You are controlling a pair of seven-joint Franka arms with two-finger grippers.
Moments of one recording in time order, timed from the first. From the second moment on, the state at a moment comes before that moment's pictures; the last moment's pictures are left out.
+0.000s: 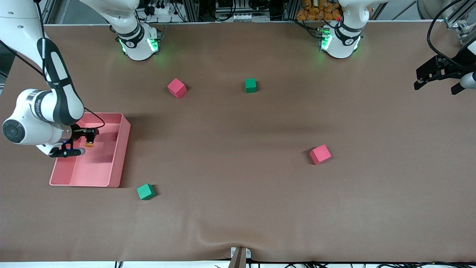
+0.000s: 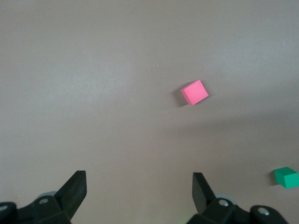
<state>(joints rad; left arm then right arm) 0.18 -0.04 -0.22 -1.52 -0.02 1.52 0.12 -0.20 0.40 -0.02 -1.99 -0.06 2.07 -0.26</state>
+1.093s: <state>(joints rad) 0.18 -0.04 -0.22 -1.52 -0.02 1.52 0.12 0.21 0.36 0.01 -1.73 0.10 1.98 -0.29</state>
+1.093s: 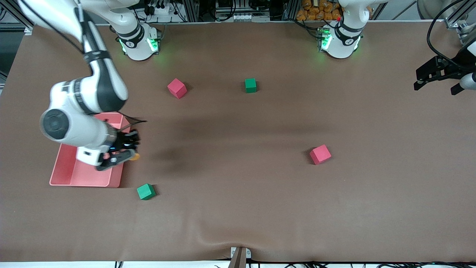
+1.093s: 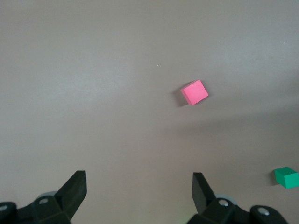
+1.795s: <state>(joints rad) 0.18 -0.03 -0.22 -1.52 -0.02 1.51 0.12 0.56 0.63 0.01 -1.55 0.21 2.24 0.06</state>
